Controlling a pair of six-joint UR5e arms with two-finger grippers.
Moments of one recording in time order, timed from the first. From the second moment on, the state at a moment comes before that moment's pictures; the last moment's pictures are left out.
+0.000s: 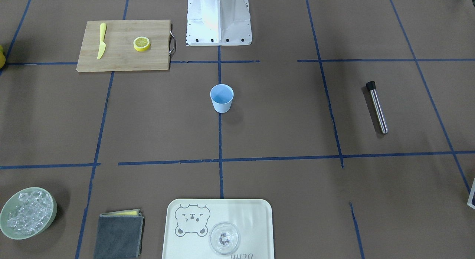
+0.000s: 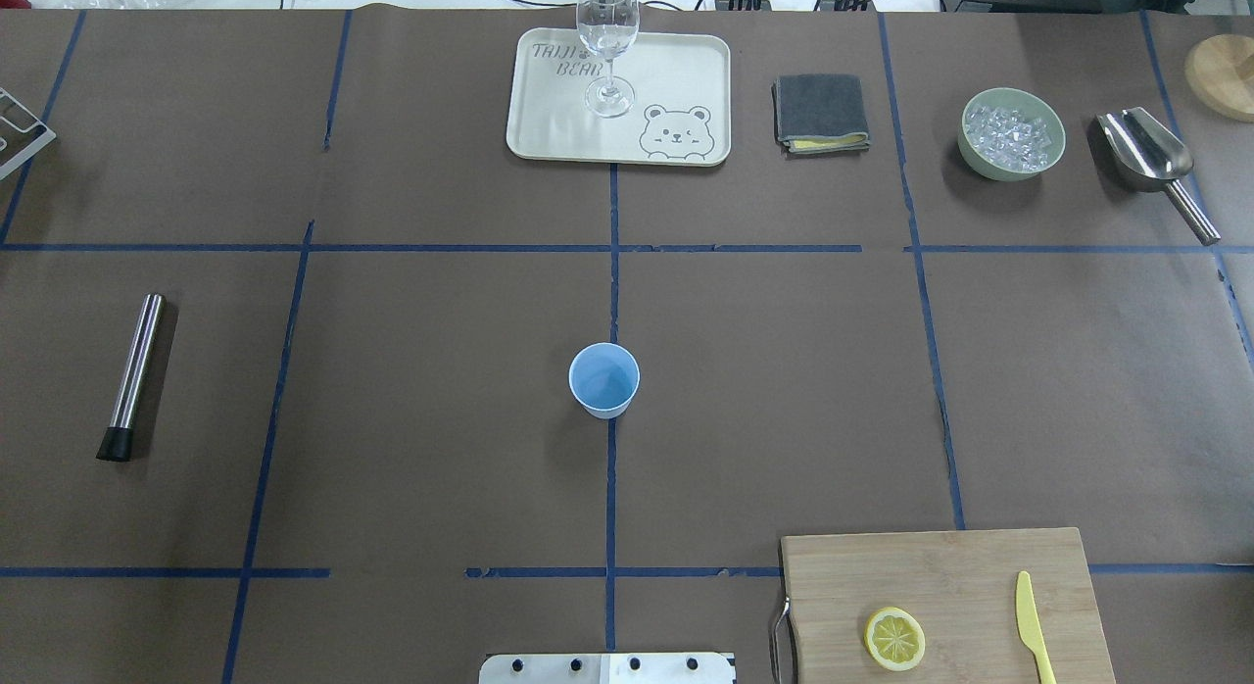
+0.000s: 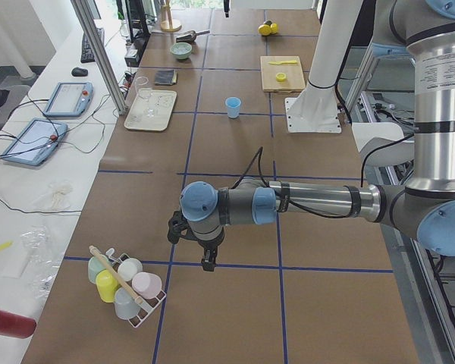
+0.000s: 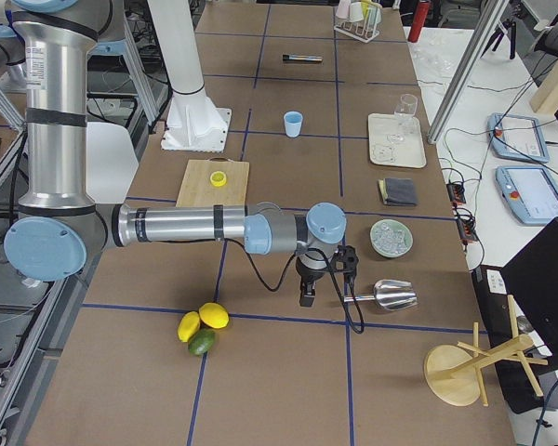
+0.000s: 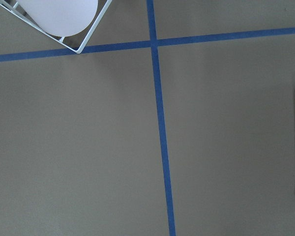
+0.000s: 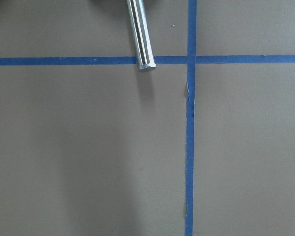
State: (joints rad) left arm -1.58 -1.47 -1.73 -1.44 -2.41 0.18; right arm 1.42 -1.64 1.68 -1.57 2.35 0.16
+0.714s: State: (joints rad) left arm -1.58 -1.49 -1.81 -1.44 -2.40 0.18; right arm 1.42 -1.65 1.69 -1.57 2.35 0.16
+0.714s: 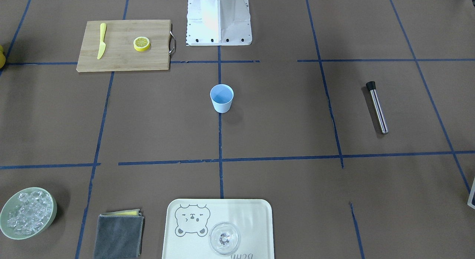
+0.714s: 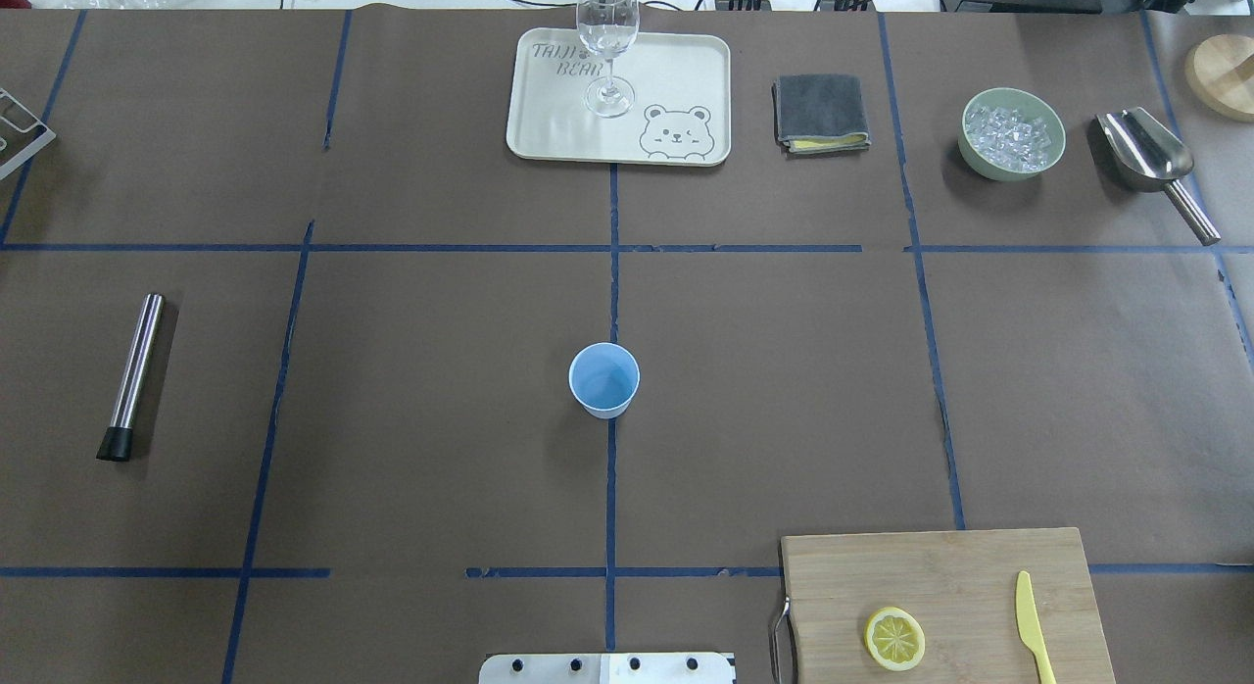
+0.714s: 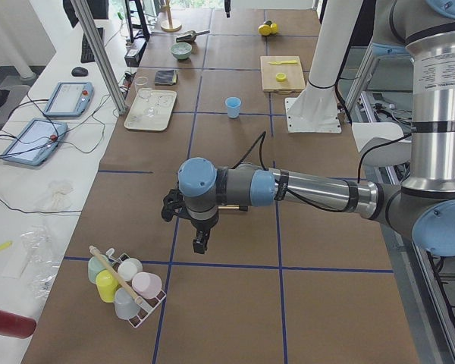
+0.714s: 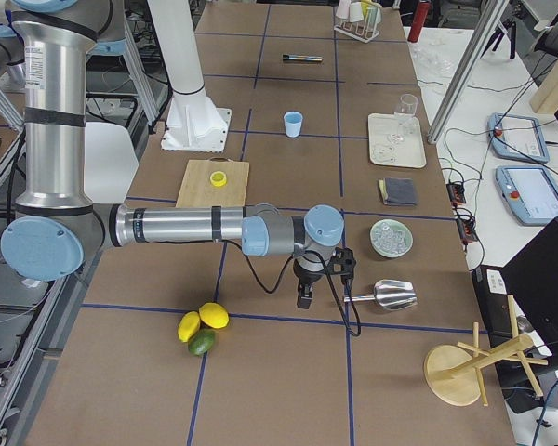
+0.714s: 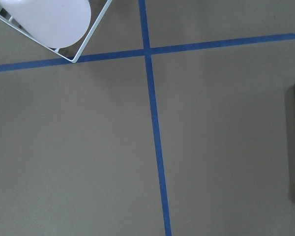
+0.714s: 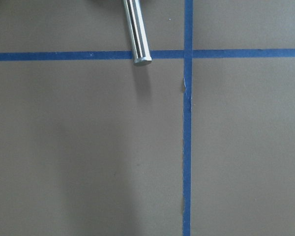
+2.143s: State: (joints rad) left arm -1.53 -1.48 -1.82 -1.64 -2.47 0.18; right arm 0.92 -1.76 1.98 -1.02 2.32 0.87
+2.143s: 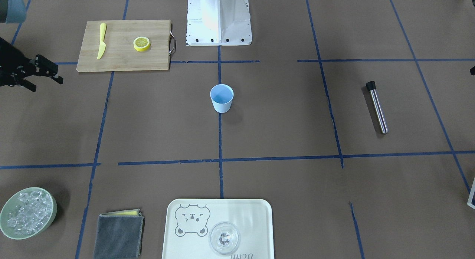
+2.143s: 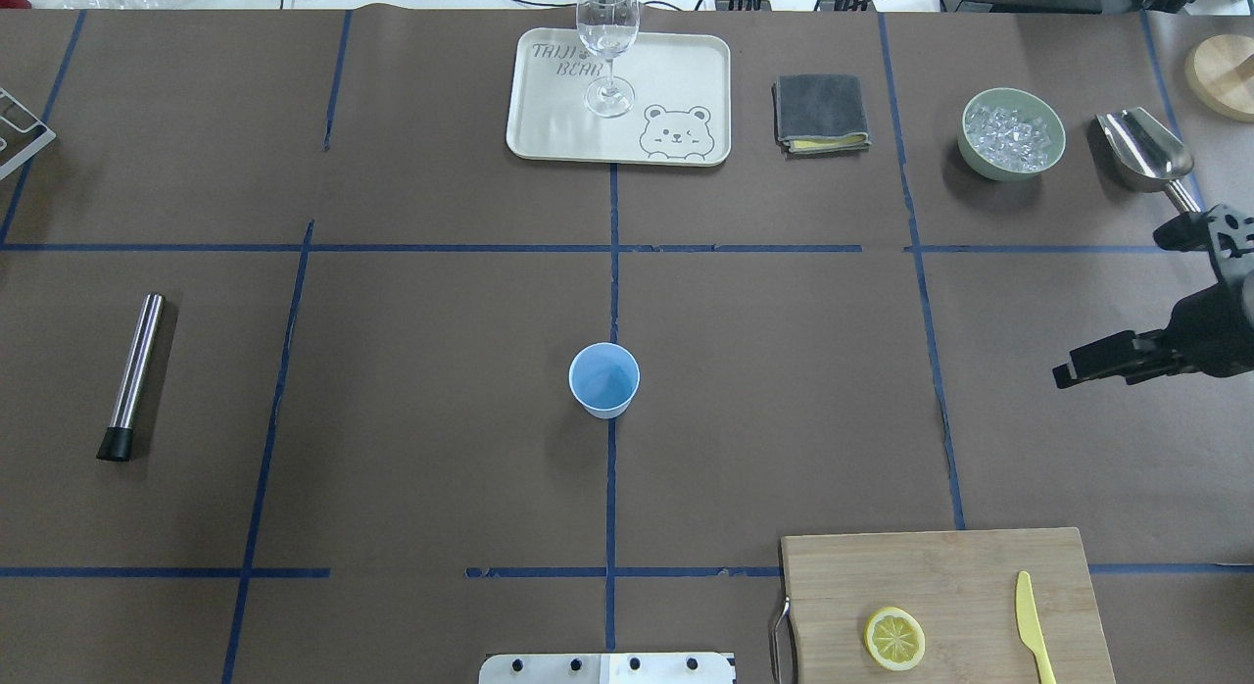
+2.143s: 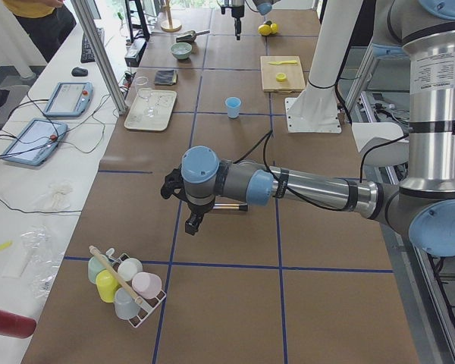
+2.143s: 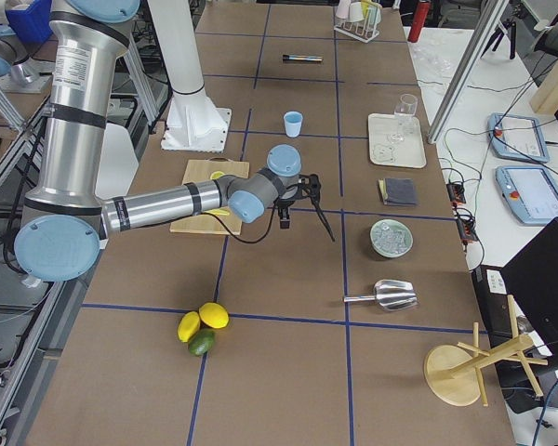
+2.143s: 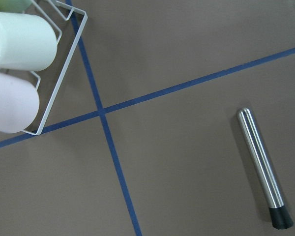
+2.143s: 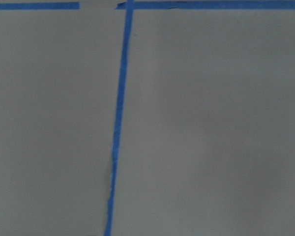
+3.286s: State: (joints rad) left arm -1.52 -1.48 -1.81 -1.64 -2.48 0.18; right arm 0.01 -1.76 2.20 -1.13 1.53 1.60
